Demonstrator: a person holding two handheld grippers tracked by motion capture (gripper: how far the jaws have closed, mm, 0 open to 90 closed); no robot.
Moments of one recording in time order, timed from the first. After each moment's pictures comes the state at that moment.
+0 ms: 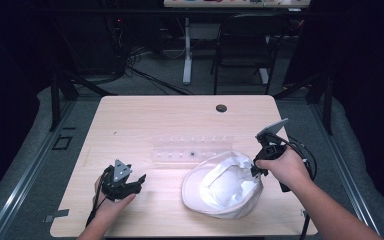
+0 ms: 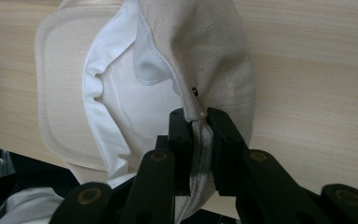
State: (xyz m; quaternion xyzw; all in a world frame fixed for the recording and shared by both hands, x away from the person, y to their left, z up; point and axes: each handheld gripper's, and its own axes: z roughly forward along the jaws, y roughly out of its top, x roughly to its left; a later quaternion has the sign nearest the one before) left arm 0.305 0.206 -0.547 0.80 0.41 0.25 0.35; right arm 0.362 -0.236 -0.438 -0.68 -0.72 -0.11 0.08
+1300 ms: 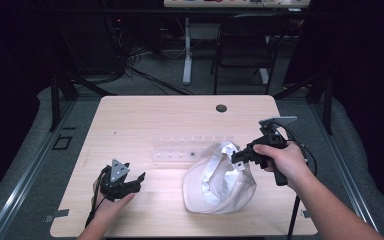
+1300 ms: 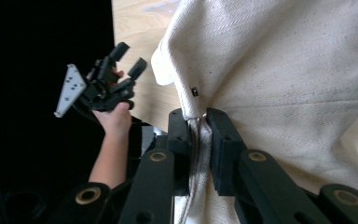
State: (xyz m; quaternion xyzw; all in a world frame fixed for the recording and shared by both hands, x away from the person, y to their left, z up) left arm 0.303 0.208 -0.544 0.78 0.42 0.26 0.37; right arm 0.357 -0.233 -0.404 -0.65 -0.63 -0.30 0.29
